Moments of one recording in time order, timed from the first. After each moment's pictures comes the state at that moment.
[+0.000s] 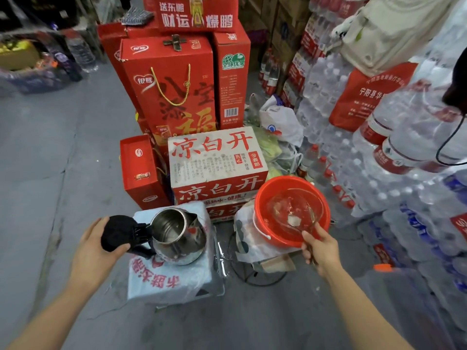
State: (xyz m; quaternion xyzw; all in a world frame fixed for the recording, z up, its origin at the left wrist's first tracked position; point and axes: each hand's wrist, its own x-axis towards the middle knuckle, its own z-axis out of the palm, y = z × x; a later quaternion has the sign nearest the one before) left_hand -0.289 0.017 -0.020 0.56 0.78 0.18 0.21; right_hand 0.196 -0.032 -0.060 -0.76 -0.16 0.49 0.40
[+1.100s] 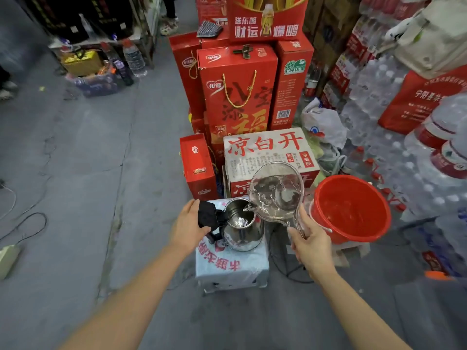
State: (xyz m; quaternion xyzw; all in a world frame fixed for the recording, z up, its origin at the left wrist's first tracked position) left_hand -0.314 0.032 -0.008 0.65 0.70 0.09 0.27; right_hand -0.023 -0.042 0.011 -0.71 -0.45 0.39 0.39
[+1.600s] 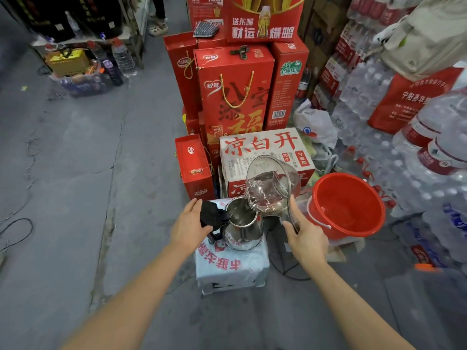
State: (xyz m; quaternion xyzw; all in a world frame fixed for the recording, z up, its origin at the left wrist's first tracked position) left_hand -0.323 0.034 -0.015 0.68 0.68 0.08 0.26; right_hand -0.048 -0.039 0.026 -0.78 -0.56 0.19 0.21
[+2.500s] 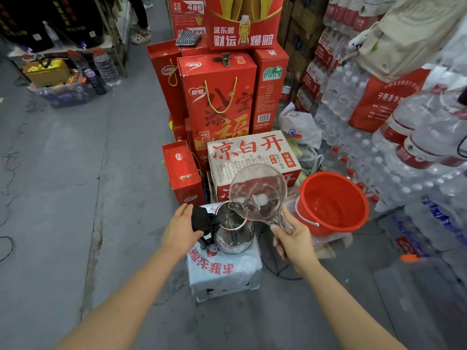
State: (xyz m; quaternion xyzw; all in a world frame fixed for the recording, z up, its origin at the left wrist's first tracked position) left_hand -0.320 0.039 -0.009 0.69 0.67 0.07 0.28; right_hand -0.047 -0.050 0.022 -0.68 -0.36 0.48 0.42
